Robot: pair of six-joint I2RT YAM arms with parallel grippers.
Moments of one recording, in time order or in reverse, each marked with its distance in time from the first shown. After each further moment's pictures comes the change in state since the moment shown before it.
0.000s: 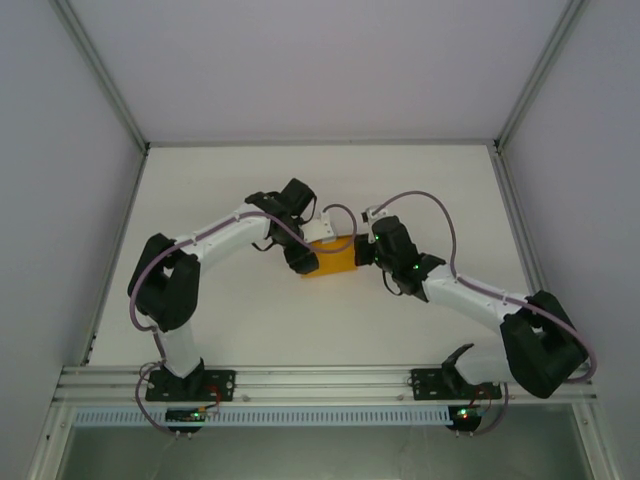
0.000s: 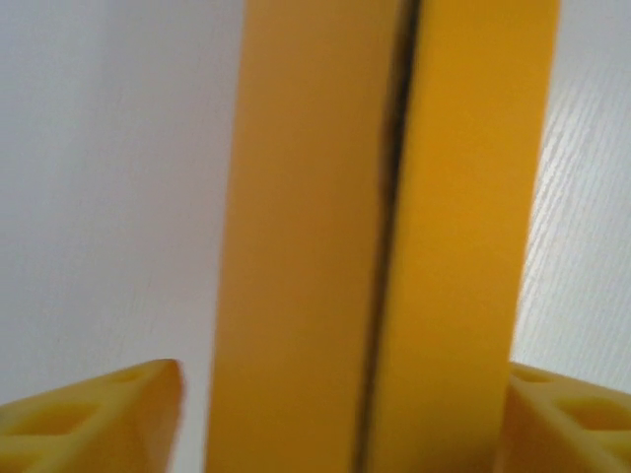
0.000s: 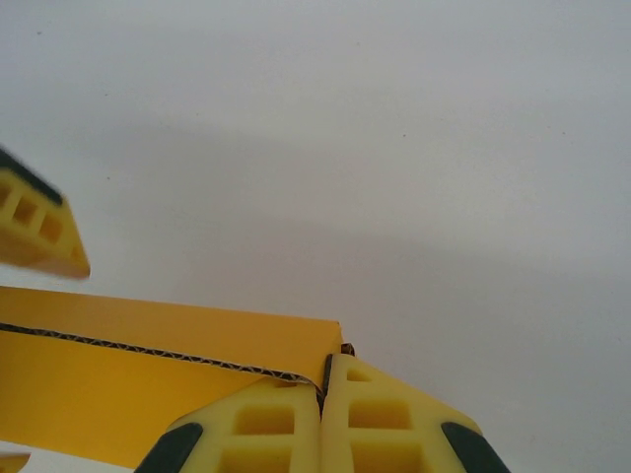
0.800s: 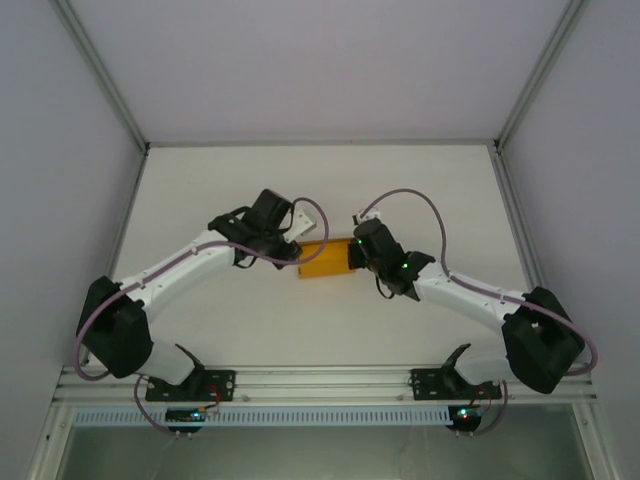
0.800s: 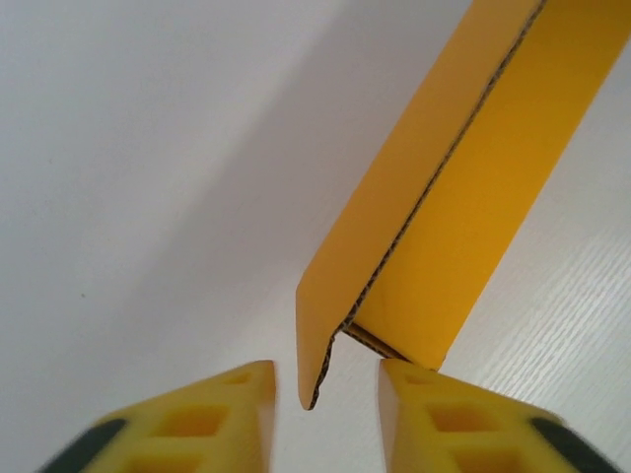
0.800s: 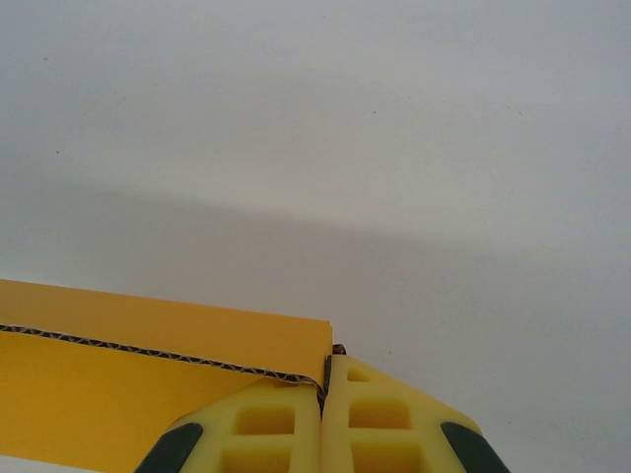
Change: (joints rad) left arm -0.018 -0.340 -0.246 0.149 -0.172 -0.356; right arm 0.105 0.033 0.100 -0.177 0.181 0.044
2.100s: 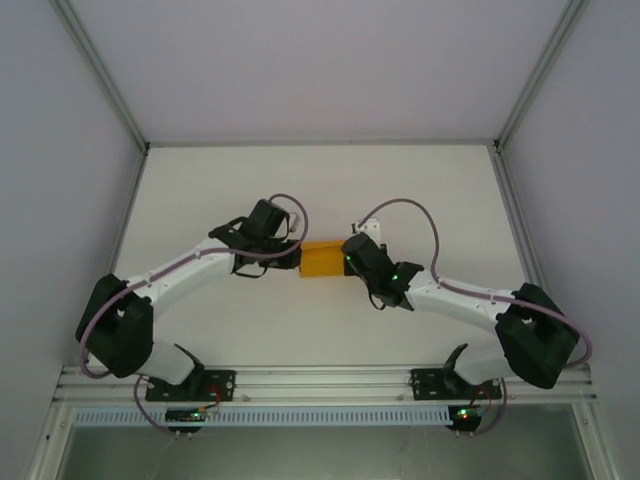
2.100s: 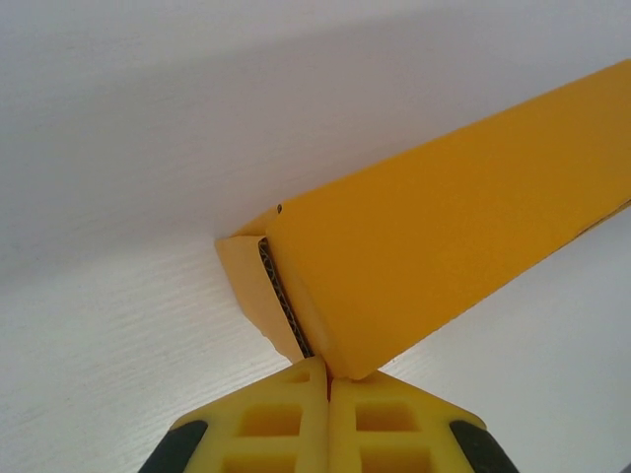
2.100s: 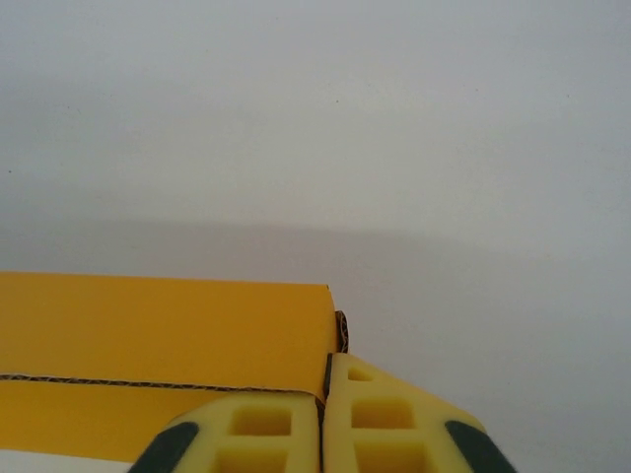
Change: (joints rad) left arm 0.031 -0.003 -0.151 0.158 0.168 -0.671; right arm 0.109 0.025 -0.055 0.048 0.199 0.151
